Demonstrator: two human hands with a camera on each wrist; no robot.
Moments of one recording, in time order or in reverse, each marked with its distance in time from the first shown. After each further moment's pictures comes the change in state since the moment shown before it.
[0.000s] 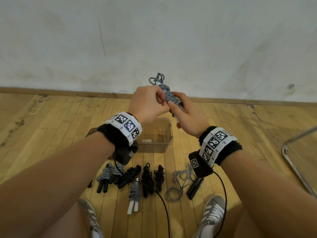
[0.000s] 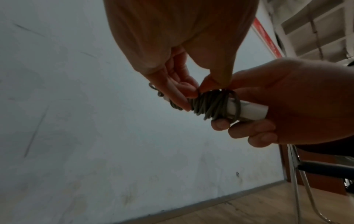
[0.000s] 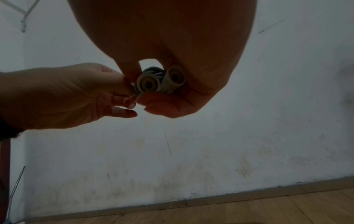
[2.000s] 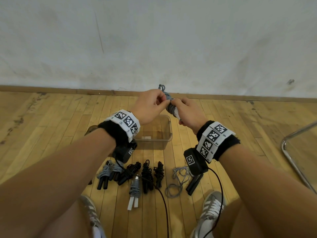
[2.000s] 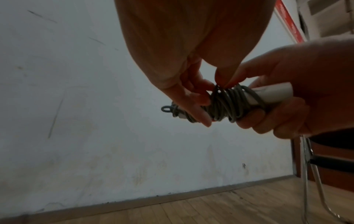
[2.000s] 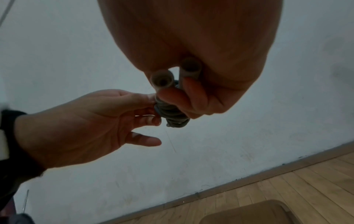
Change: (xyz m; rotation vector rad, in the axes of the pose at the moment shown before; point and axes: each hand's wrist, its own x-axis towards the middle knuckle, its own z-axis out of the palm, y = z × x) left_hand 0.003 -0.021 0.017 -0.070 -0.230 -0.001; right_hand 0.004 -0.004 0.001 0.062 0.037 0.285
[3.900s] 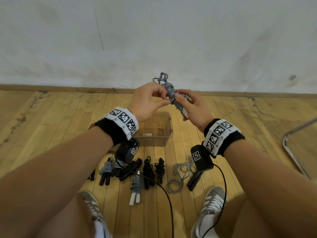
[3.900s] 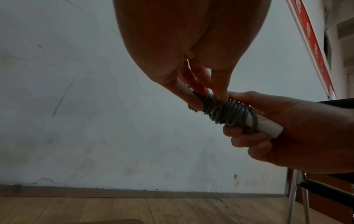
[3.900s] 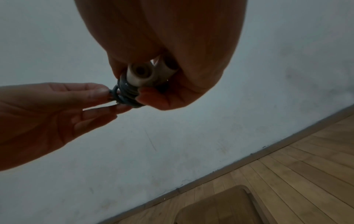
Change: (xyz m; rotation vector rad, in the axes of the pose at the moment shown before) left_hand -0.010 0.003 -0.006 -0.153 0.090 0.046; right_hand 0.006 0.029 -0.015 0.179 0.007 -0.196
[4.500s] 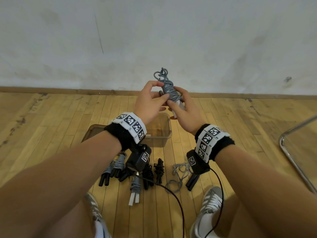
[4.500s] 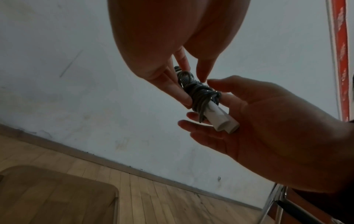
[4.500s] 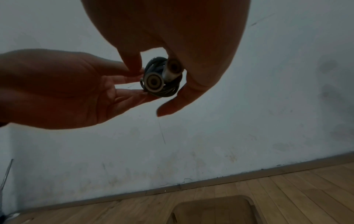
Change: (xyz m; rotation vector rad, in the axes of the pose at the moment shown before) left_hand -0.010 0.016 0.023 -0.493 0.130 -0.251; right_hand -0.015 -0.001 0.019 -0.079 0.029 -0.104
